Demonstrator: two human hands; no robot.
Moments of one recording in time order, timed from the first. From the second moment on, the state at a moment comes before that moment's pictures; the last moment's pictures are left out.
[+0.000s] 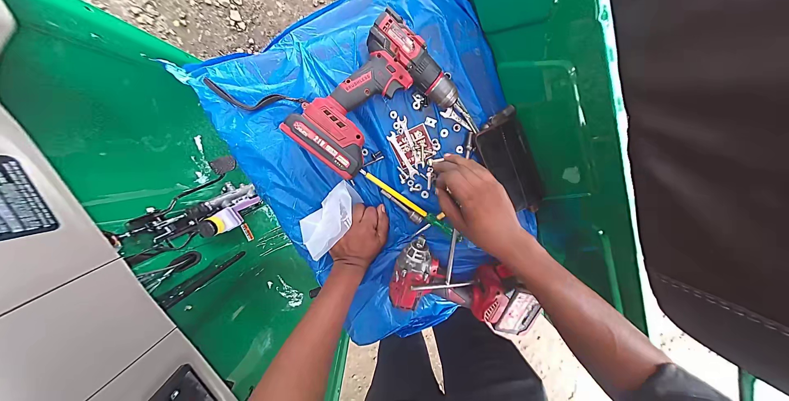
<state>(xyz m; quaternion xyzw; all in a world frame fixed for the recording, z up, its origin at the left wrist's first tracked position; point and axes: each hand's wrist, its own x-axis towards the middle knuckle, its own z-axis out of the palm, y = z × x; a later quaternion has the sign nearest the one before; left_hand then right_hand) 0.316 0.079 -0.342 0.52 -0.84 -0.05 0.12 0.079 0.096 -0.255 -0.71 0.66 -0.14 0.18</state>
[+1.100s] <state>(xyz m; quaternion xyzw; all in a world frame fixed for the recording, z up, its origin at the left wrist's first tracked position) 0.319 0.080 -0.348 0.52 -0.84 -0.05 0.12 0.043 0.092 -0.240 -0.21 0.66 -0.52 0.50</state>
